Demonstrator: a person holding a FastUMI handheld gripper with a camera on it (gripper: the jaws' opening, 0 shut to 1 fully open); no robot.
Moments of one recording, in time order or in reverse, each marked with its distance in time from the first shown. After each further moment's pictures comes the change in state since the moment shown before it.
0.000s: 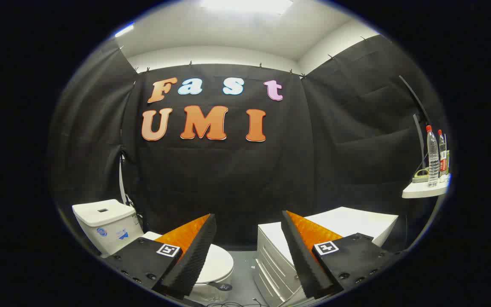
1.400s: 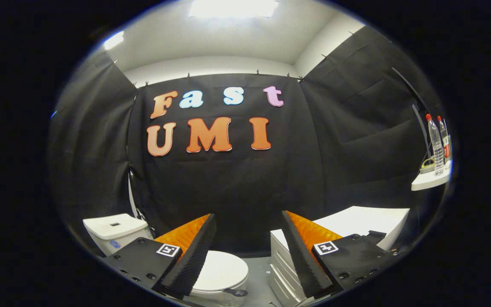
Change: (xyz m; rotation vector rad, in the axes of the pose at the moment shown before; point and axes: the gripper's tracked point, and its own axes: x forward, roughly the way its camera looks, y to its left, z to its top) arm -0.003 0.013 0.020 0.123 -0.079 0.065
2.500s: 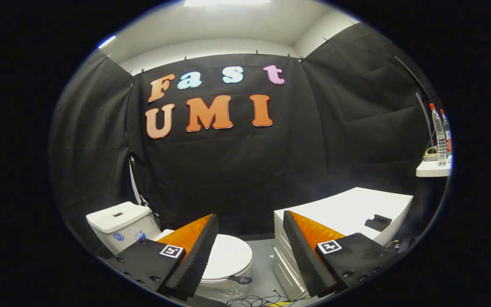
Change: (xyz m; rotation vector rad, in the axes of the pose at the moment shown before) arm 0.007 -0.002 -0.050 -0.027 0.177 -0.016
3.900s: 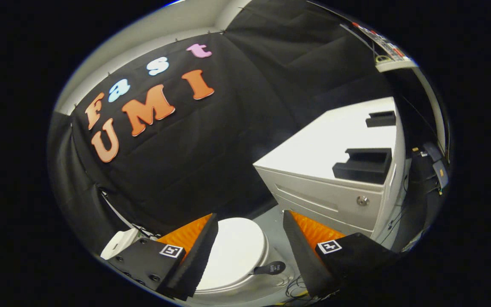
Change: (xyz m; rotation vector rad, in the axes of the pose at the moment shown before) arm 0.071 -0.036 -0.184 0.504 0.183 -0.267
